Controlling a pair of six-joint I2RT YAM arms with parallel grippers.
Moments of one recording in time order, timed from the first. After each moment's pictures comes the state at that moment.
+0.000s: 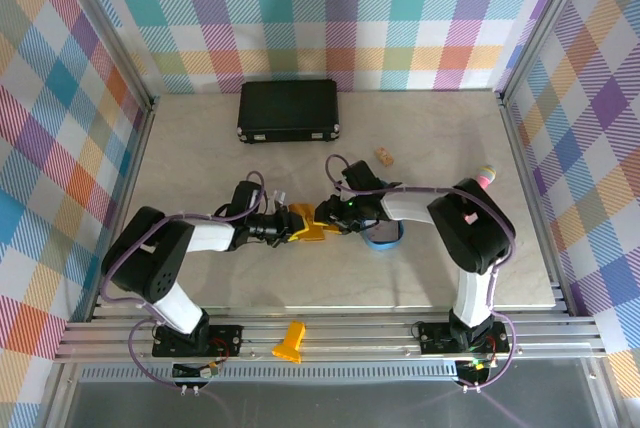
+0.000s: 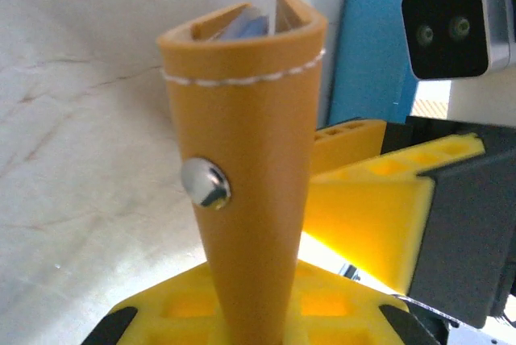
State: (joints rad) left arm -0.41 1.59 0.57 0.25 0.73 -0.95; right arm 0.64 1.84 0.99 -0.10 -0.59 0.87
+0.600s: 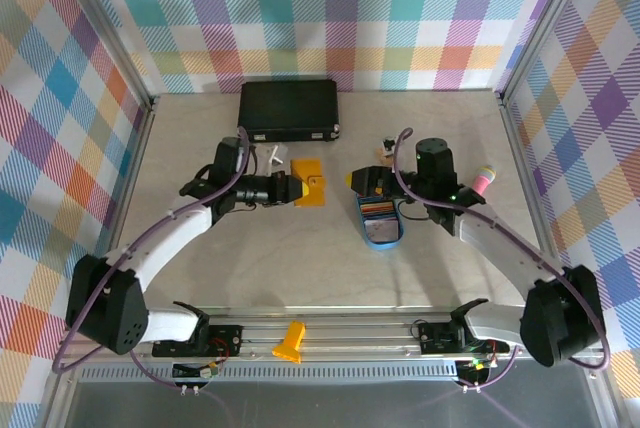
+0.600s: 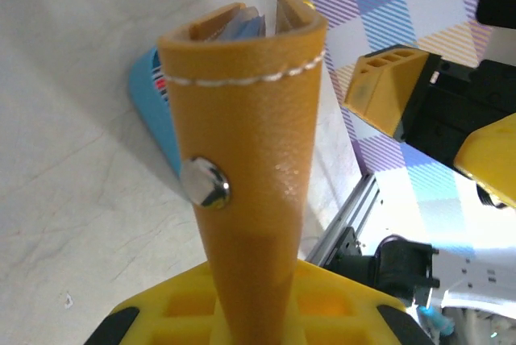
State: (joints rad) left arm -0.41 1.30 0.98 -0.32 0.74 -0.52; right arm 0.43 1.20 0.85 -0.08 -0.70 0.50
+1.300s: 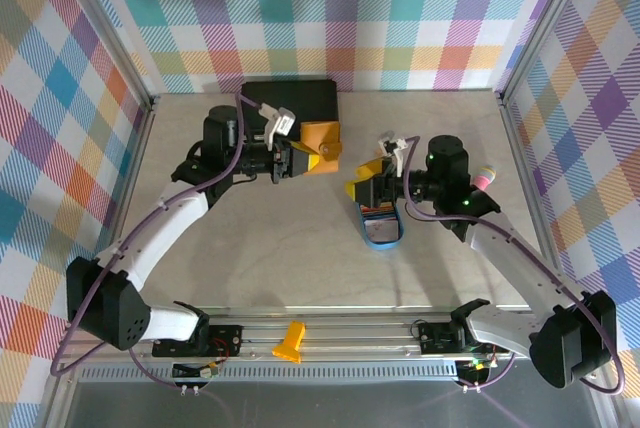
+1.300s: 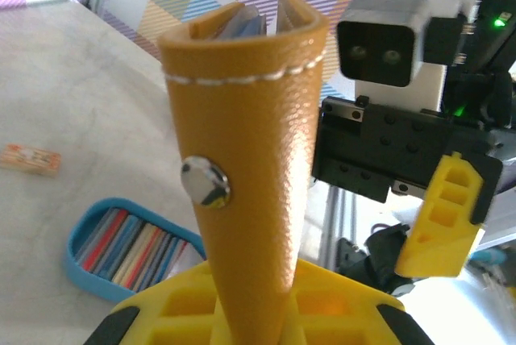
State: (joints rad) left arm -0.41 1.35 1.13 -0.12 0.93 -0.26; right arm 0.45 1.13 0.88 -0.06 -0.86 0.26
